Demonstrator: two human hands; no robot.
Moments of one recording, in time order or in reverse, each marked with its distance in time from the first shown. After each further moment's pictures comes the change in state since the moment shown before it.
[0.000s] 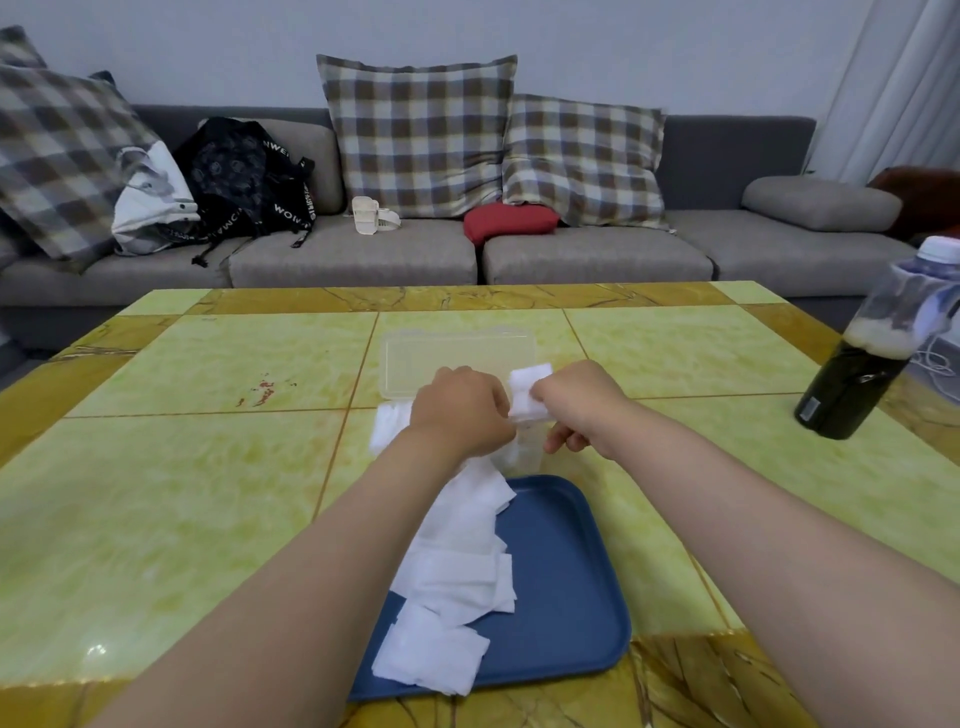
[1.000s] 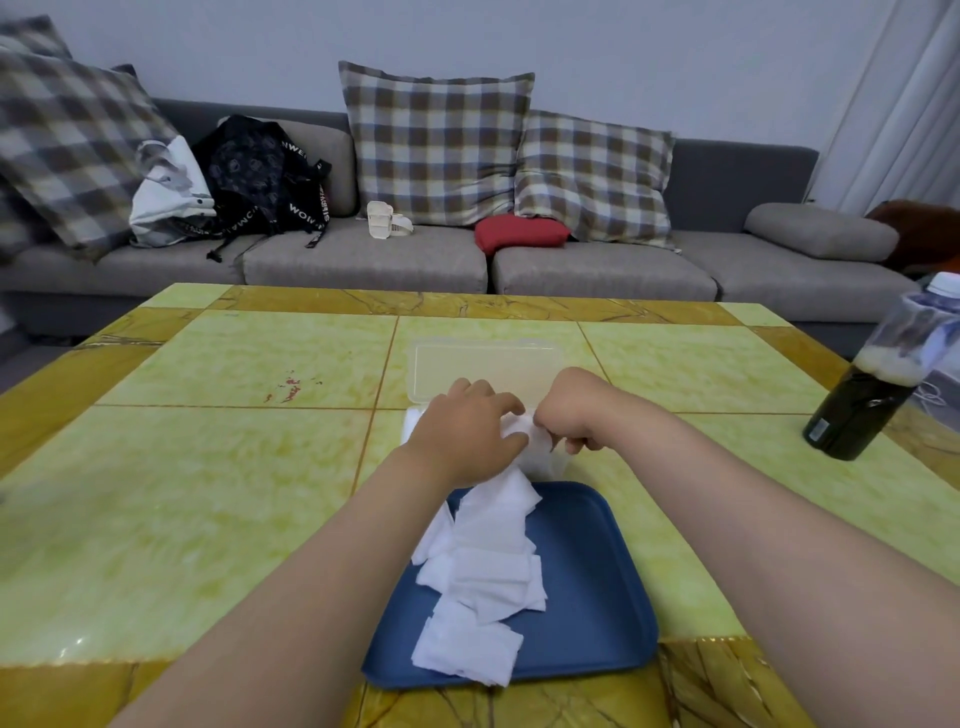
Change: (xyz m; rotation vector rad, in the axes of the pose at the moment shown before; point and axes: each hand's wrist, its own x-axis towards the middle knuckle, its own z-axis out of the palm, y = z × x) left_hand -0.022 -0.038 -0.005 0.075 0.008 0.225; right_hand -0.016 -0.037 0.017 -0.798 -0.110 -0.069
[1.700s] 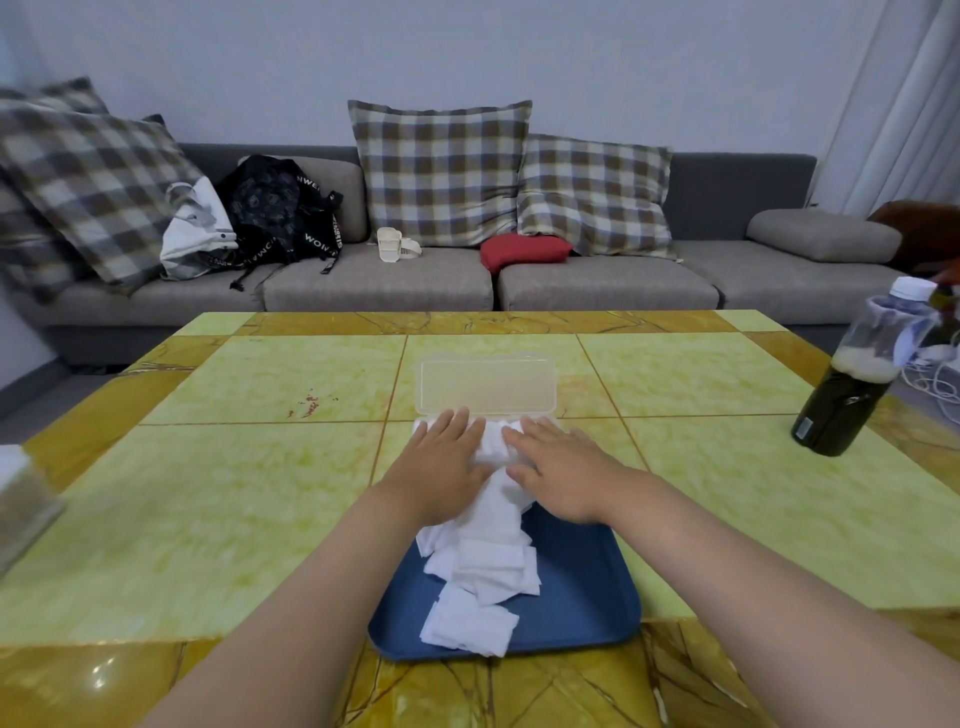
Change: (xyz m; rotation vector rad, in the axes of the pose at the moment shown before) left_hand -0.043 -0.011 -0.004 0.062 -0.211 -0.071; right_hand -0.031 0.036 0.055 -0.115 0.074 -0.495
